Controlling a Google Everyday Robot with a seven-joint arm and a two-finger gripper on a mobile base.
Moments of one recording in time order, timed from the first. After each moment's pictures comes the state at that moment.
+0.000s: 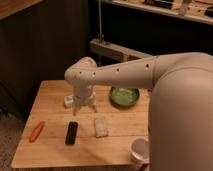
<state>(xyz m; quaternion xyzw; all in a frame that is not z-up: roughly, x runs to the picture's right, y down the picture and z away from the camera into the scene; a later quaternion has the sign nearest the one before) -0.106 0.107 0.716 -0.29 0.20 0.61 0.71</state>
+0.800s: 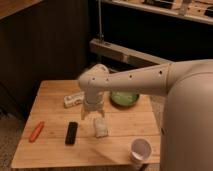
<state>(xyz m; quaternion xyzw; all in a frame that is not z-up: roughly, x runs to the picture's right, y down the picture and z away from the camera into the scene) -0.074 0.135 0.734 -0.31 0.18 0.60 0.72</state>
